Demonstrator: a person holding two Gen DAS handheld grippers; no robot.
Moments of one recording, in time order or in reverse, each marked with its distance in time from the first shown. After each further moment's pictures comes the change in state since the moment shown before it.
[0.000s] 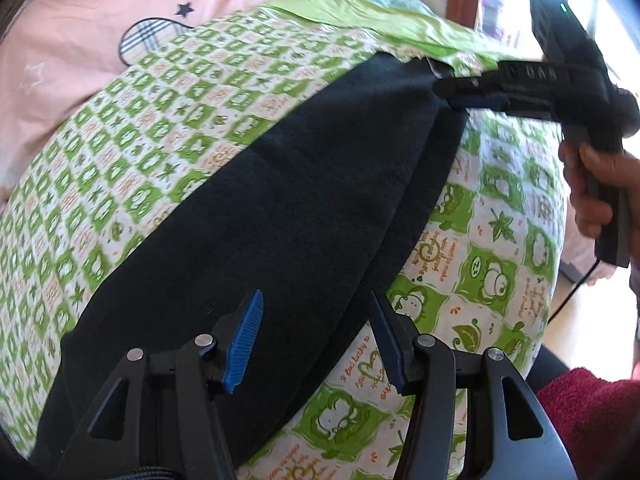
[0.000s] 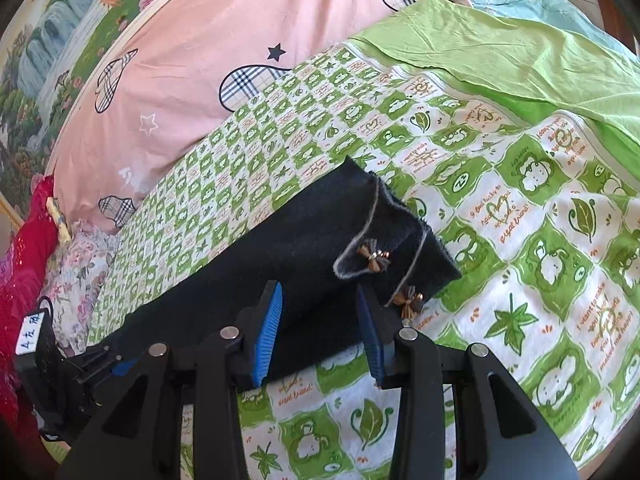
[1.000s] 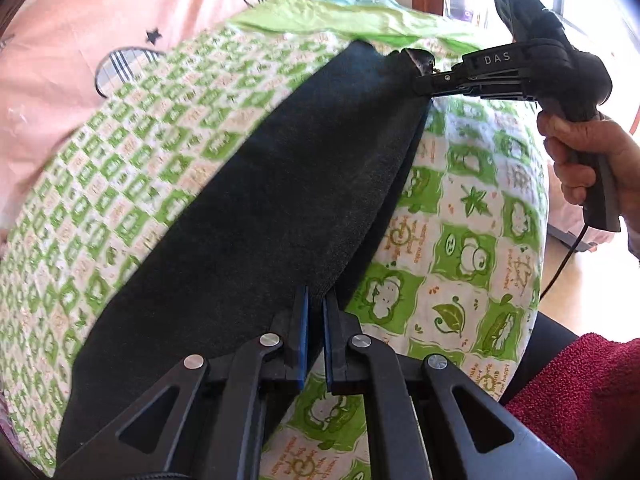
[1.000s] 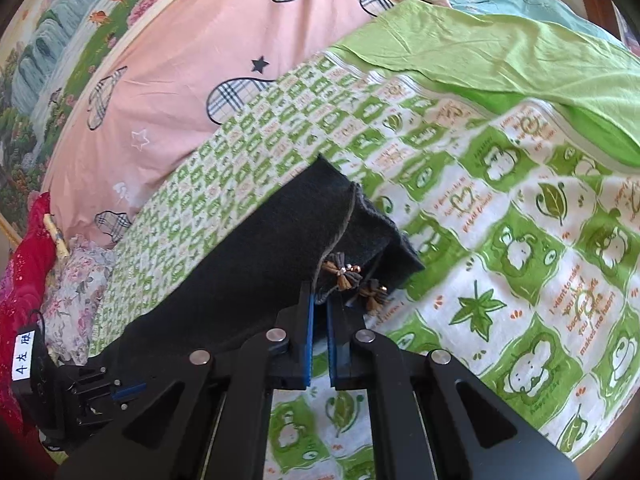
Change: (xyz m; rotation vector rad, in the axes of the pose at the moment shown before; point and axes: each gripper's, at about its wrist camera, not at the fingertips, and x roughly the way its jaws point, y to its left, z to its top) left arm -0.008 -0.018 -0.007 0.117 -0.012 -0.013; right arm -0.008 -0.016 -0.009 0.043 -0.011 -0.035
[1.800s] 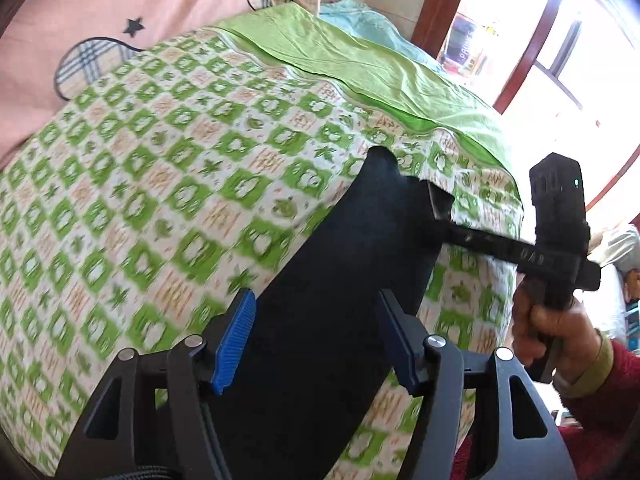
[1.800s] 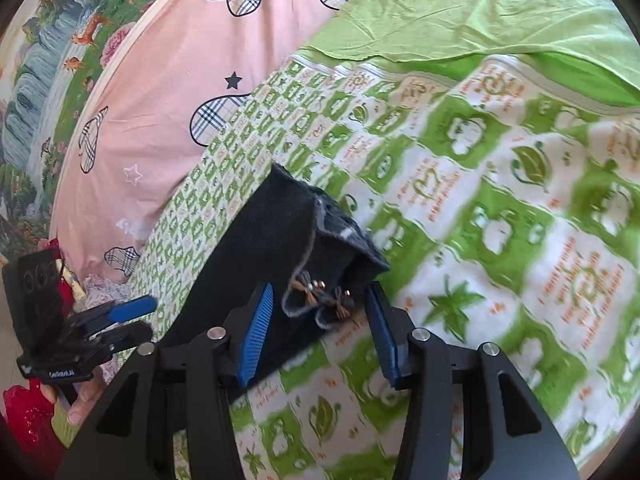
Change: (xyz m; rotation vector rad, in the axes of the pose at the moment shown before) left arm 0.021 0.054 0.136 -0.153 -0.006 -0.253; right arm 0.003 -0.027 0.005 0.158 -0.029 0.080
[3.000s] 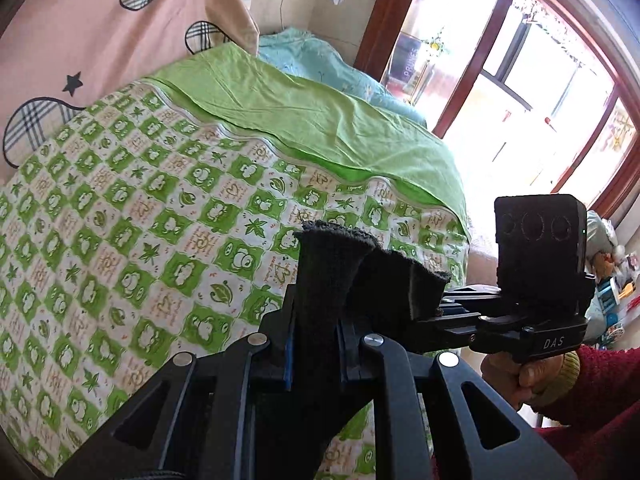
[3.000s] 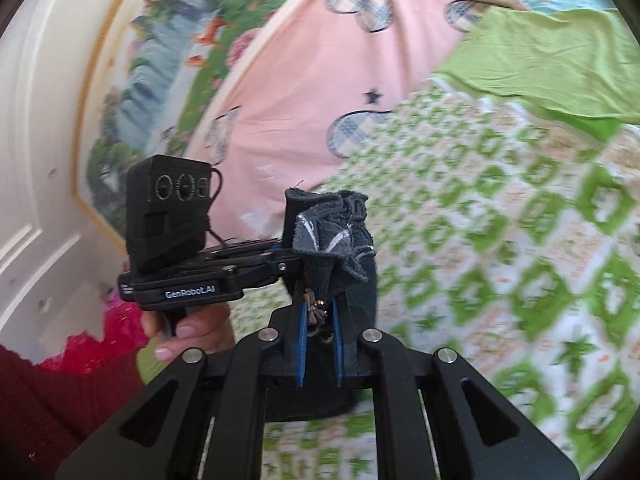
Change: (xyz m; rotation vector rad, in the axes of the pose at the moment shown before) left arm -0.032 -0.022 0.039 0.094 -0.120 -0.155; right arm -0.029 0.059 0.010 -0.167 -0.024 0.497
